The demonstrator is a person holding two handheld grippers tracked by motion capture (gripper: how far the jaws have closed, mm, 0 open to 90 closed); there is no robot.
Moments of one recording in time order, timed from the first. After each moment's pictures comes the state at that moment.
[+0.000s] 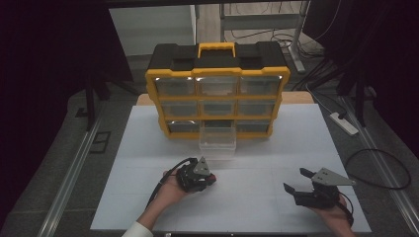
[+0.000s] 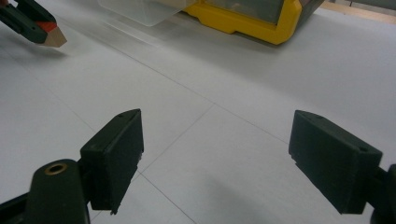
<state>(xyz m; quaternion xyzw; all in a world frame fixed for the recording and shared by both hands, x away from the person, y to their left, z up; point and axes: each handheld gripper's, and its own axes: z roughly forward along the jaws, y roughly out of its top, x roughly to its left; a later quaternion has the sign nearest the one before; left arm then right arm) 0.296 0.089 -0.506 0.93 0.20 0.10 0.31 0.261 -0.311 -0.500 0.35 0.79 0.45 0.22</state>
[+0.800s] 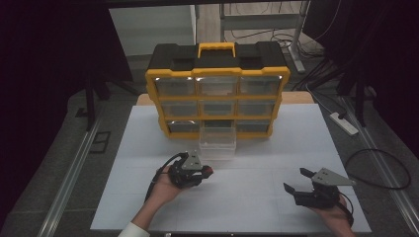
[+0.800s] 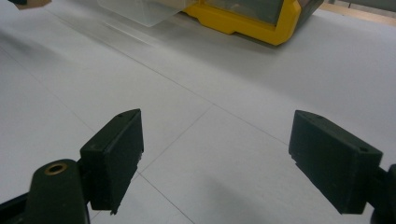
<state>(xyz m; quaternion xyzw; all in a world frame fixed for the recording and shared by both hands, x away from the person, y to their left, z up) 0.290 0.107 -0.481 0.90 0.22 0.12 0.36 0.260 -0.312 -0.499 0.35 0.79 0.44 0.22</state>
